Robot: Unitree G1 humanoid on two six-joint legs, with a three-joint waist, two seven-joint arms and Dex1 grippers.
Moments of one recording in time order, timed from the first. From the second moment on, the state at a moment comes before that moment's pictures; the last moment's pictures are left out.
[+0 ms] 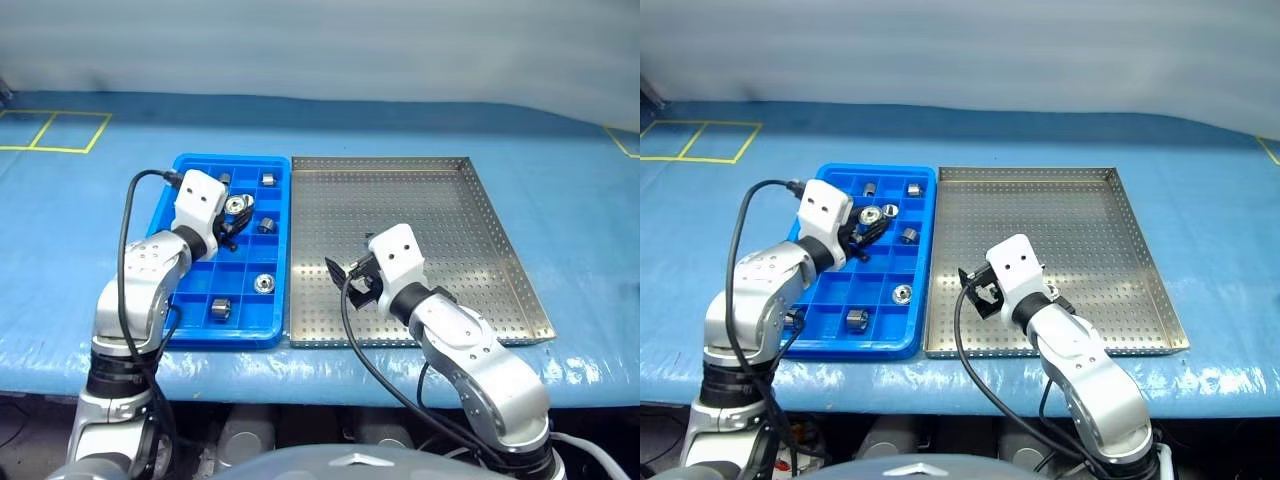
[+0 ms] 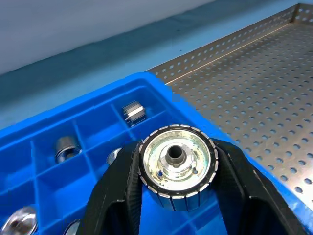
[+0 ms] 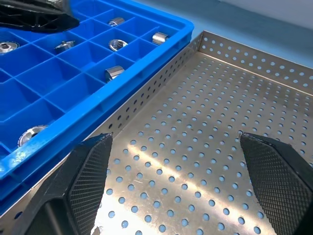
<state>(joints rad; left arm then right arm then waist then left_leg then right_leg) -0.27 0.40 0.08 -0.41 -0.13 0.85 -0.44 -0.09 -0.26 0.27 -0.82 0.15 1.01 0.16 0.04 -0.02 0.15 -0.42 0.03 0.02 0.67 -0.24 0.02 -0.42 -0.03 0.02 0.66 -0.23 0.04</state>
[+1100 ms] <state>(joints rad) -0.08 0.46 0.14 -0.56 -0.20 1.09 -0.35 -0.10 -0.31 0.35 -0.77 0.24 0.88 0.32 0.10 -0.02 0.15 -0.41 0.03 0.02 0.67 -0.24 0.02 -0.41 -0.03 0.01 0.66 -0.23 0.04</state>
